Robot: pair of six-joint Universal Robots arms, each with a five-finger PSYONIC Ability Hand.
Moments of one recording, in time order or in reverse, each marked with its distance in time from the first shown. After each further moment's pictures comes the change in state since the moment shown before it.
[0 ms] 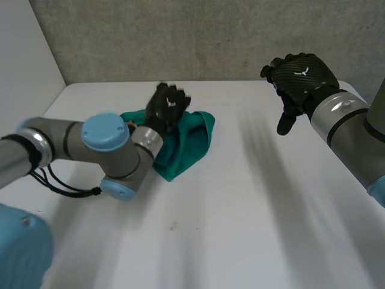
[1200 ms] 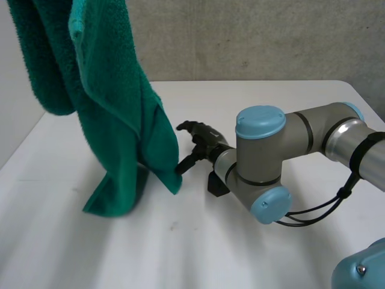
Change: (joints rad) left arm -0.071 1.045 -0.225 -0.256 -0.254 -0.559; right arm 0.279 0.627 -0.408 -0.029 -0.024 0.955; left_hand 0.000 0.007 0.006 0.005 0.000; right_hand 0.023 0.037 0.030 0.020 0.025
